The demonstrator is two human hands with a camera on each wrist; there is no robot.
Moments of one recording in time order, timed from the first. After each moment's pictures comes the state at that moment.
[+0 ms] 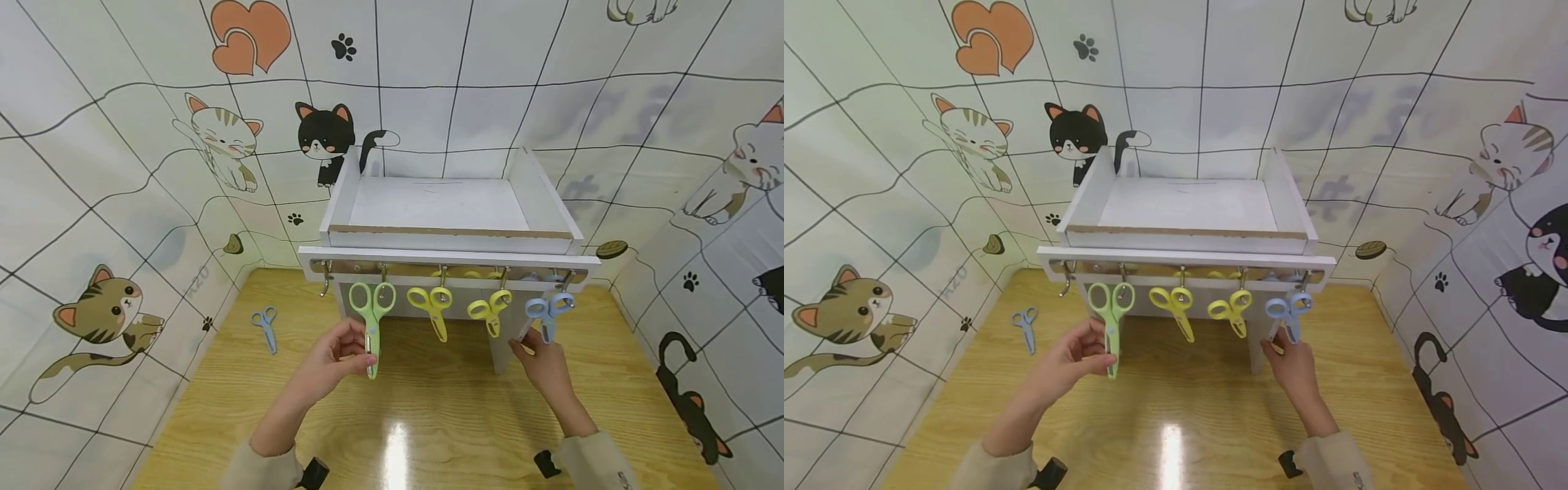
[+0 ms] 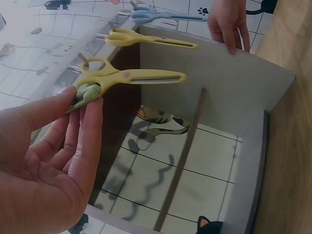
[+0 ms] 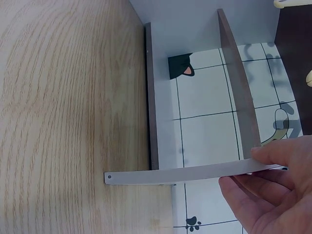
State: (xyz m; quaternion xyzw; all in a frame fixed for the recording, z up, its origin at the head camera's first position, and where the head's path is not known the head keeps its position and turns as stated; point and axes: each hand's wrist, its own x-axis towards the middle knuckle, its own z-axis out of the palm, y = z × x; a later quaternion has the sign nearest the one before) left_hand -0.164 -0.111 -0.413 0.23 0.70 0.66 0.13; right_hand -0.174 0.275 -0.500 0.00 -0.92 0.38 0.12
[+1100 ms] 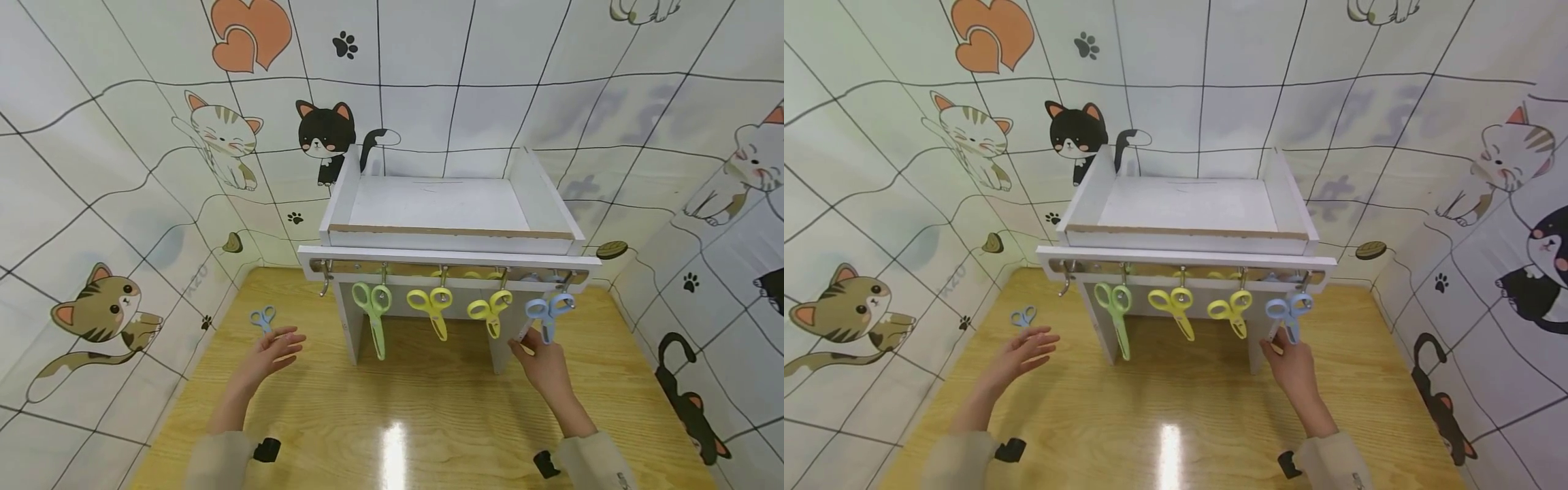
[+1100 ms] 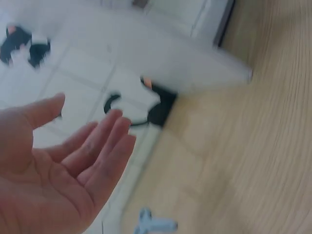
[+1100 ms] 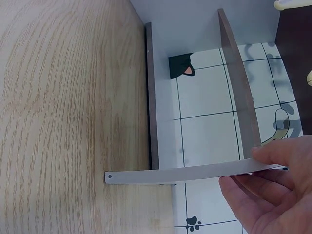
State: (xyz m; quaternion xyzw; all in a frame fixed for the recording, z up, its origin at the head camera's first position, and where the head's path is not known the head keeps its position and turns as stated) left_hand -0.207 -0.237 -0.504 0.02 0.76 0.63 0.15; right_hand -0.176 0.273 -0.501 0.00 -0.91 0.39 0.13
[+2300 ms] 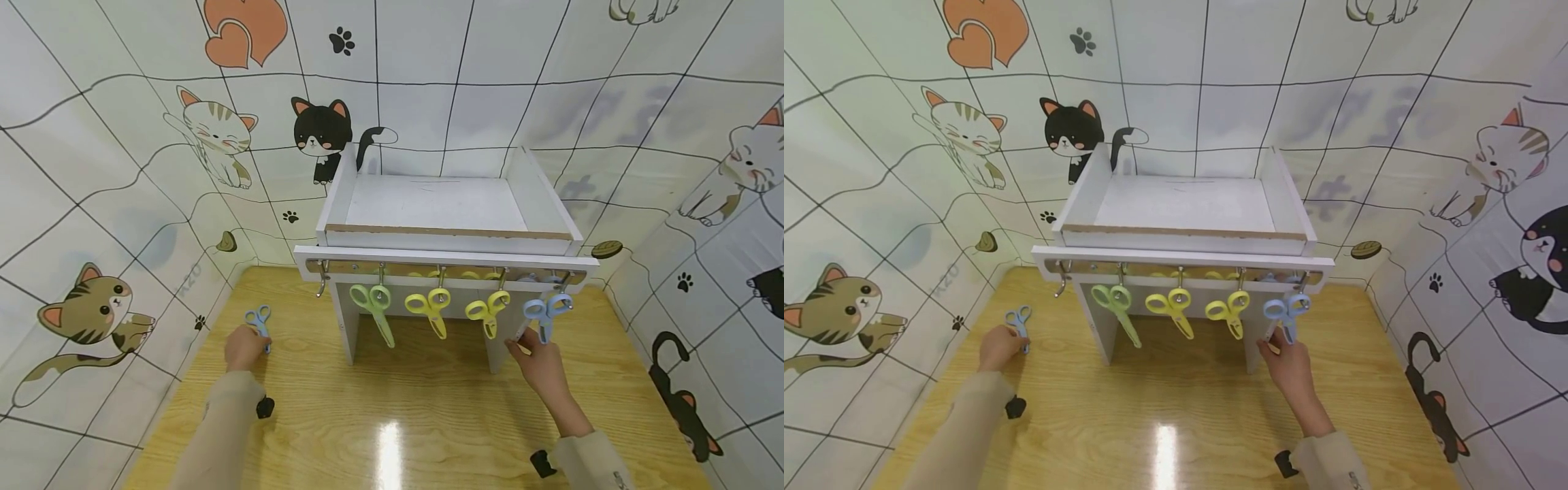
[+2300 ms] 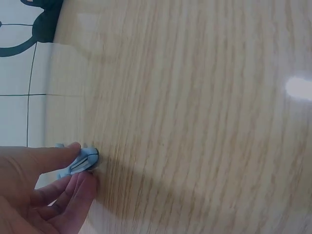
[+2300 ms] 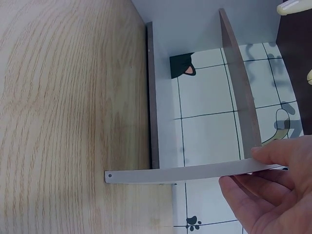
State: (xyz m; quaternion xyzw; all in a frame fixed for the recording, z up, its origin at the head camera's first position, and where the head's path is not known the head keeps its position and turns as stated) left_hand -0.278 -0.282 -0.566 -0.17 0.94 0.28 0.06; right_hand -0.176 0.273 -0.501 0.02 -0.91 0.38 0.14
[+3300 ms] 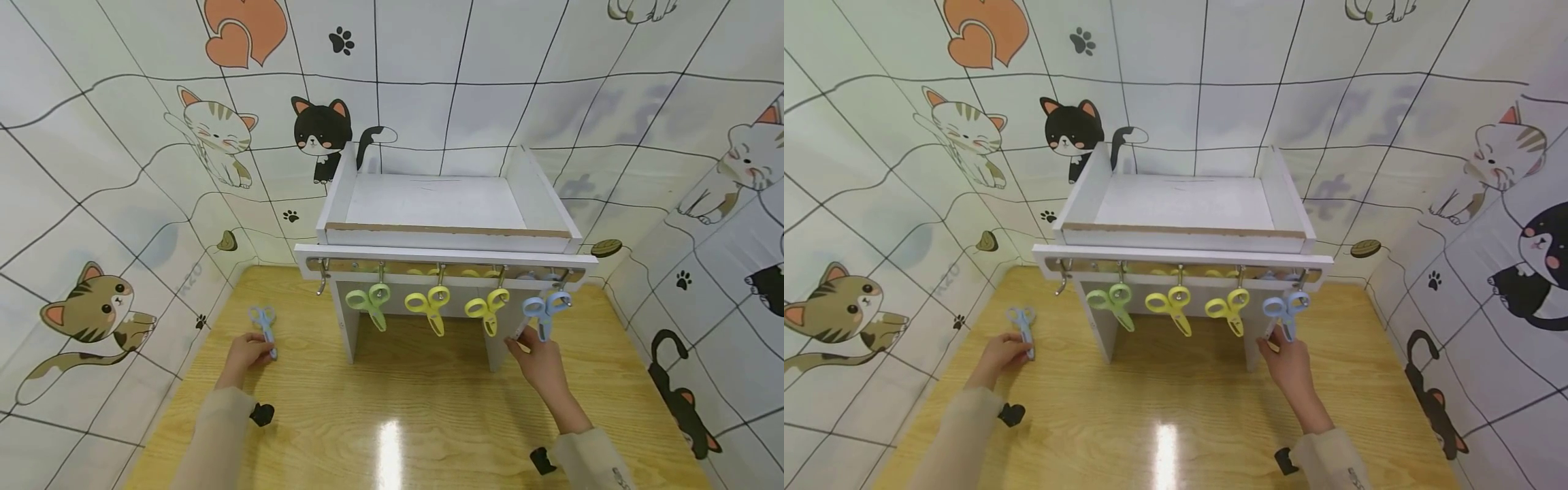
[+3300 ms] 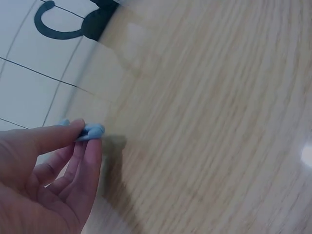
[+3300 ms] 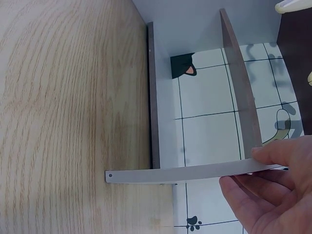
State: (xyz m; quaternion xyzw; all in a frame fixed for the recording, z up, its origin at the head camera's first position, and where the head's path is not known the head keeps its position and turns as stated) left_hand -0.264 -0.290 -0.572 -0.20 0.77 0.59 0.14; right_hand -0.175 0.273 -0.498 0.01 -0.91 0.38 0.13
